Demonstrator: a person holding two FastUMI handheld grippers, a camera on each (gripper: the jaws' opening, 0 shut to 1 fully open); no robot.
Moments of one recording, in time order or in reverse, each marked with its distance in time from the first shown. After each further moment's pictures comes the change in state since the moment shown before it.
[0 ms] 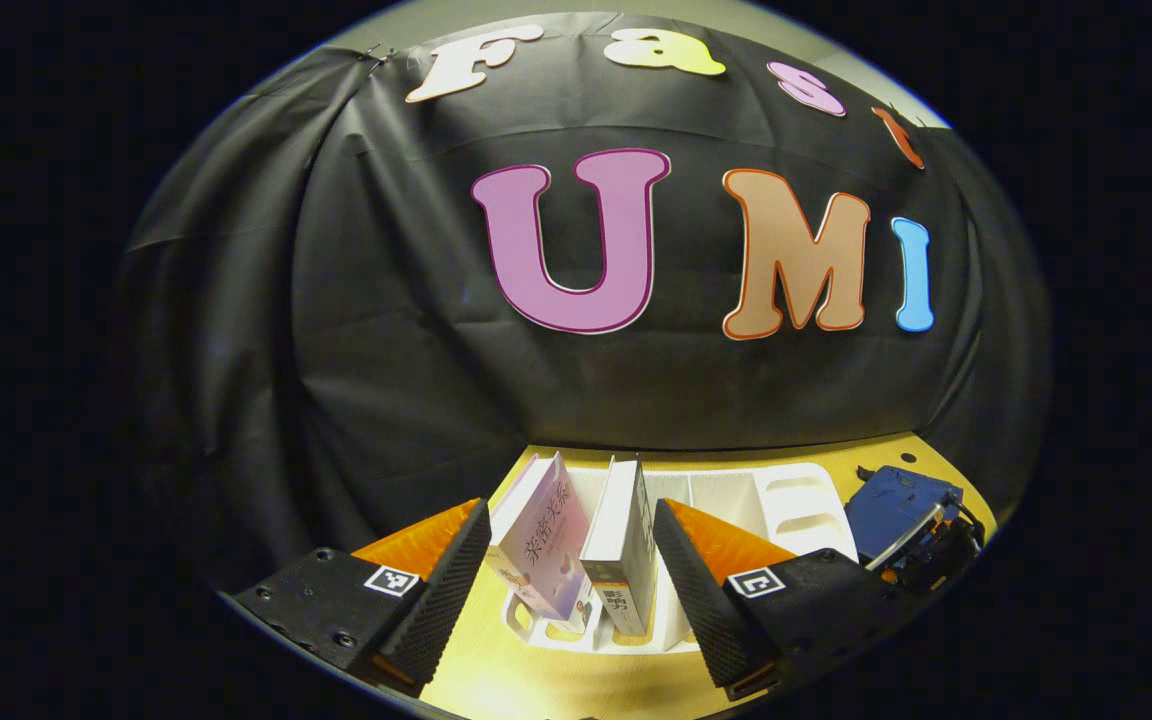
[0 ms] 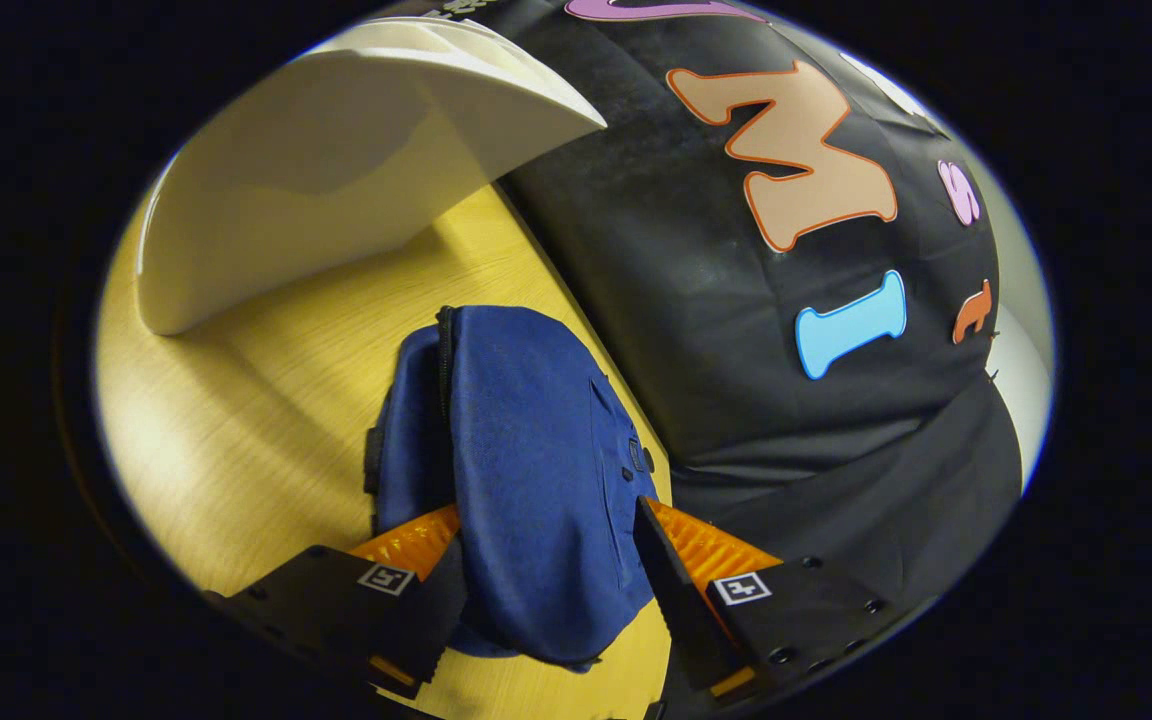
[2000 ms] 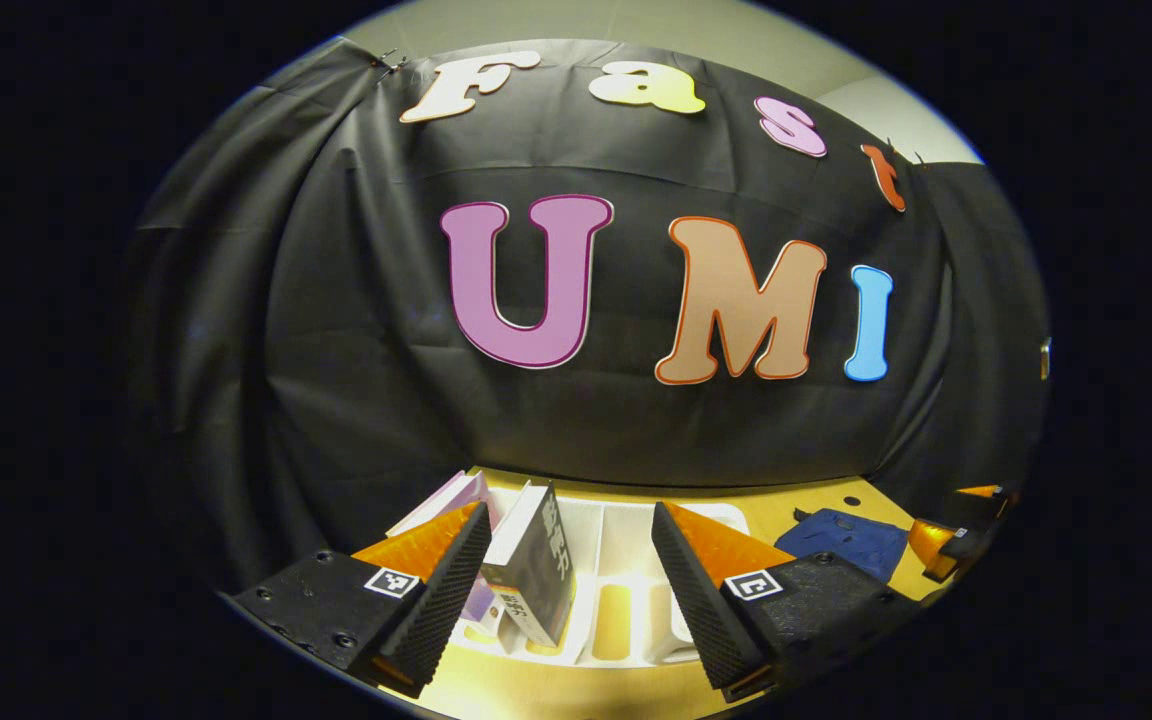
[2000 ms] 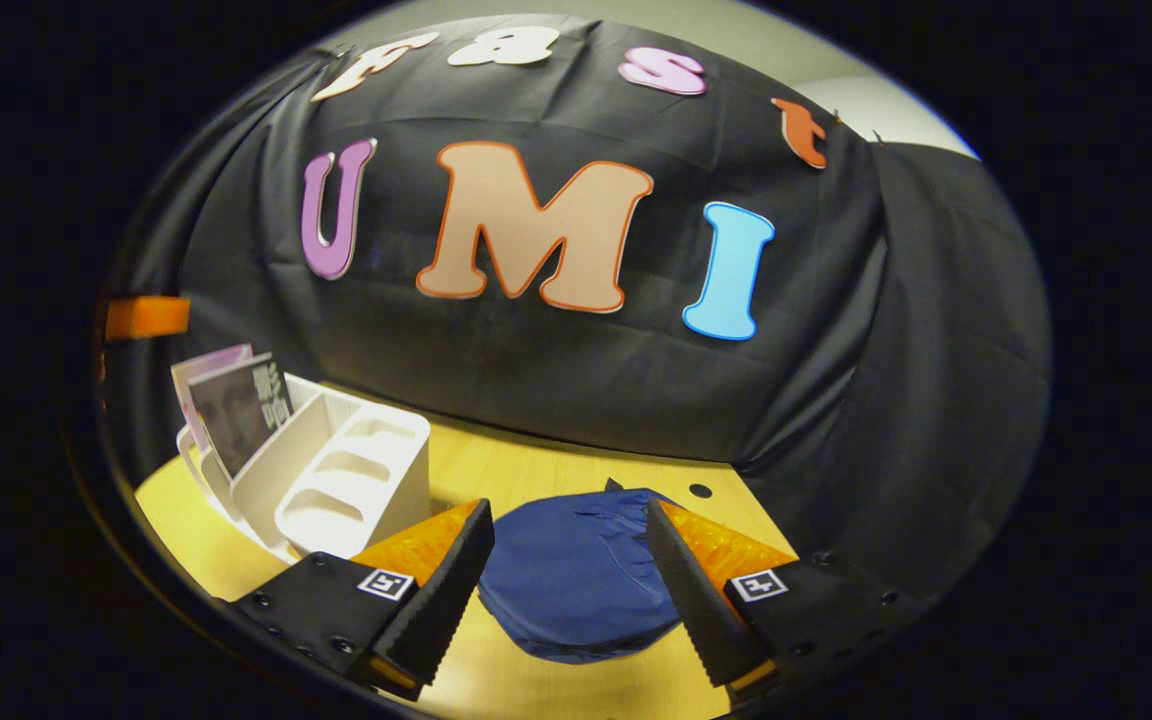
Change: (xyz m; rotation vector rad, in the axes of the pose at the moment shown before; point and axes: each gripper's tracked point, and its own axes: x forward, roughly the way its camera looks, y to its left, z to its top) left arm -0.030 -0.062 0.029 -0.074 -0.104 -0.073; right arm -0.121 -0.144 0.065 0.751 -0.227 0.167
